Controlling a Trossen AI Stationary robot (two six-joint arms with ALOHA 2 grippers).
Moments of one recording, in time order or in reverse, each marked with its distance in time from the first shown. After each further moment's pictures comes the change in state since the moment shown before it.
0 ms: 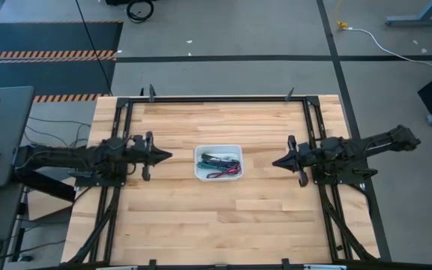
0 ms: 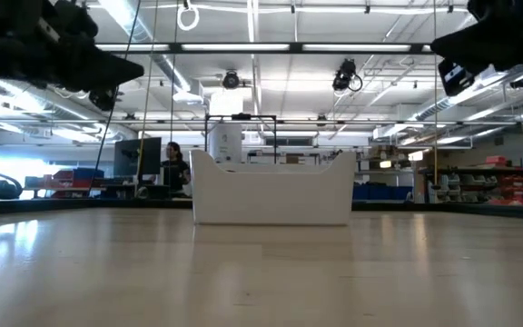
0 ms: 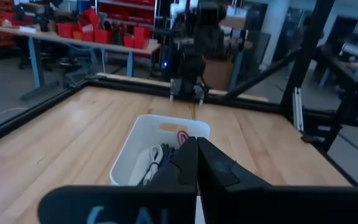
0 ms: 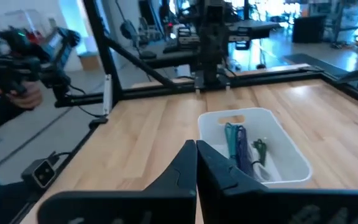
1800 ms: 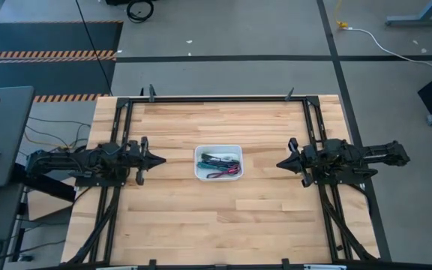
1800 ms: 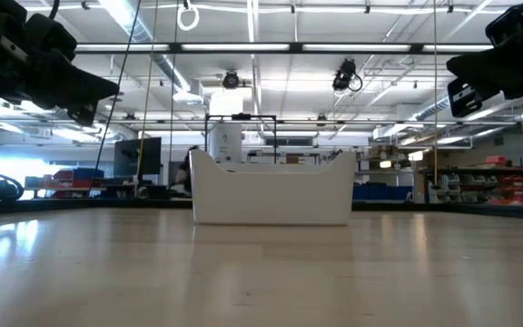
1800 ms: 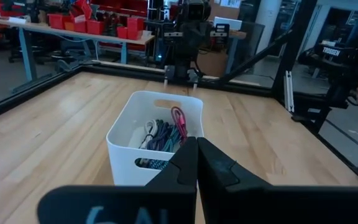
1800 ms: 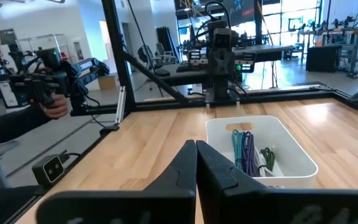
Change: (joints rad) left arm -0.049 -0.371 -0.100 -0.313 -0.020 -0.001; right arm -0.134 -0.342 -0.218 0.006 -0.193 -0.037
